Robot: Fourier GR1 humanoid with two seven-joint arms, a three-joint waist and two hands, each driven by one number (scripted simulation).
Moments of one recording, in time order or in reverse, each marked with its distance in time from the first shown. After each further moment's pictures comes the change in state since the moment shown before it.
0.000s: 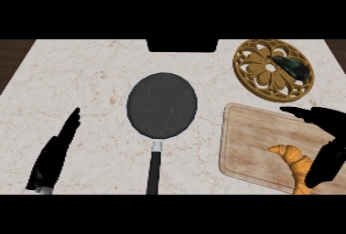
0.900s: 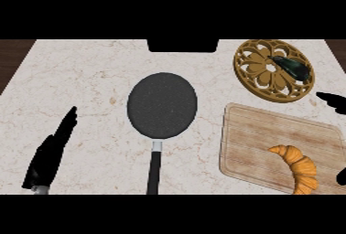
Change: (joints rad) left arm -0.017 0.060 -0.030 0.021 0.064 0.034 -0.024; right arm 0.116 -0.078 -0.235 -0.053 -0.068 -0.068 -0.163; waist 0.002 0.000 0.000
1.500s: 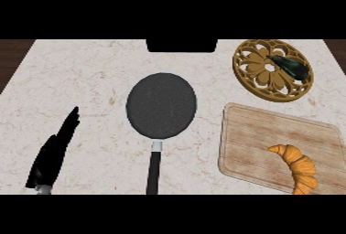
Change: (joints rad) left arm -0.017 0.024 -0.048 0.017 0.034 0.043 -0.012; right arm 0.216 -0.040 -0.167 0.059 0.040 -0.126 -0.385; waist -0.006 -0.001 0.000
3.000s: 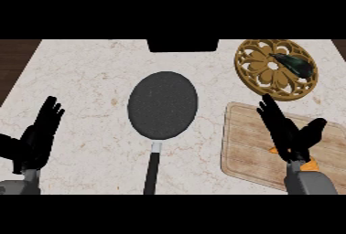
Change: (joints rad) left arm -0.087 -0.040 0.193 0.234 0.311 -0.117 -0.222; right arm -0.168 0.682 0.188 0.337 -0.061 -0.396 -0.304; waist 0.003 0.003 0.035
